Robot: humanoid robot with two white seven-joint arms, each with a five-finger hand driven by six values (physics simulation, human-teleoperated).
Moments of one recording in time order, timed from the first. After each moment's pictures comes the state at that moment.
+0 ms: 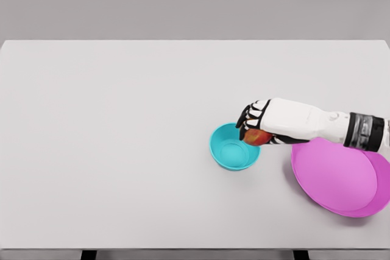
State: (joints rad) left arm 0.04 0.00 -0.25 -0.20 0.21 0.09 -0.11; right arm -0.38 -0.84 0.52 -1.75 0.32 -0.61 0.45
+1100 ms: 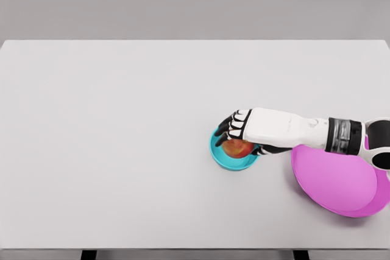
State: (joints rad) left arm 0.04 0.00 -0.25 -0.20 0.21 0.09 -0.11; right arm -0.43 -0.80 0.62 -1.75 0.33 -0.61 0.45
